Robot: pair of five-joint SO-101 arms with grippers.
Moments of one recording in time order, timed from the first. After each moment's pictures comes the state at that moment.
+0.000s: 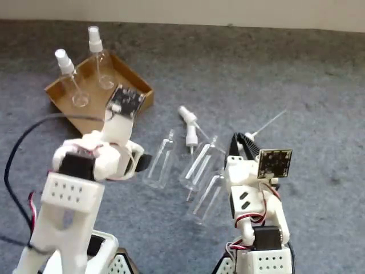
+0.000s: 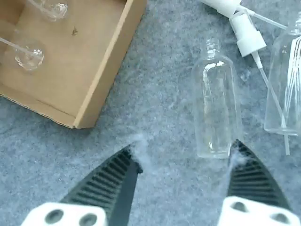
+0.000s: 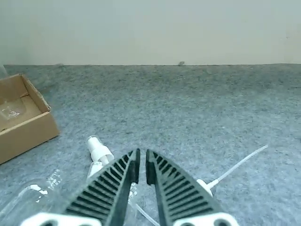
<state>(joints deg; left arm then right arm) 6.3 -45.8 40.1 74.2 -5.6 -7.8 -104.6 95.5 29.4 -0.9</state>
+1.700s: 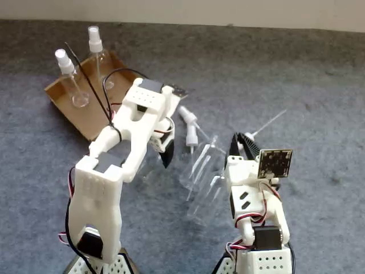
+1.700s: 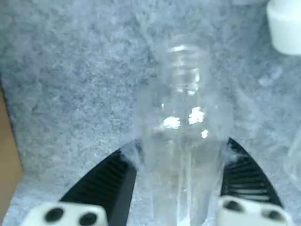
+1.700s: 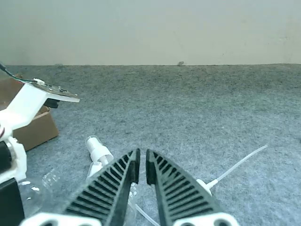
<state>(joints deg) 12.4 34.7 -16.2 93.0 -6.1 -7.7 -104.6 95.5 29.4 -0.9</state>
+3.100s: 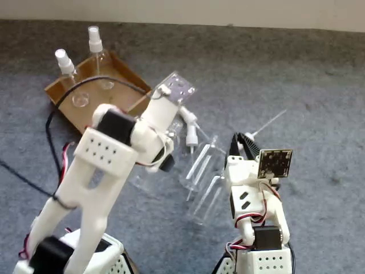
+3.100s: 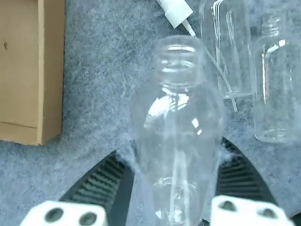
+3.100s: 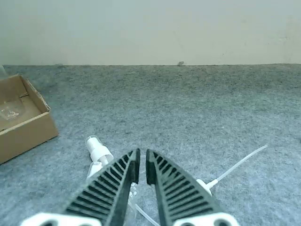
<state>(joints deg) 20.0 -23.3 13.2 92.4 -6.3 -7.7 -104.6 95.5 29.4 -0.9</state>
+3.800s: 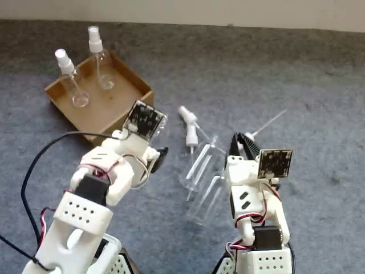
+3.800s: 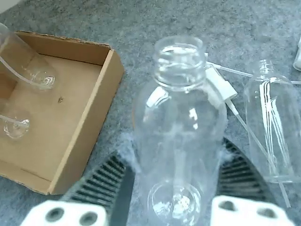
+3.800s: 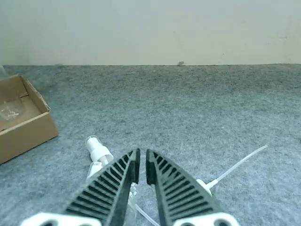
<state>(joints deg) 13.8 -57.5 60.7 46.9 -6.4 -7.7 -104.6 95.5 29.4 -0.9</state>
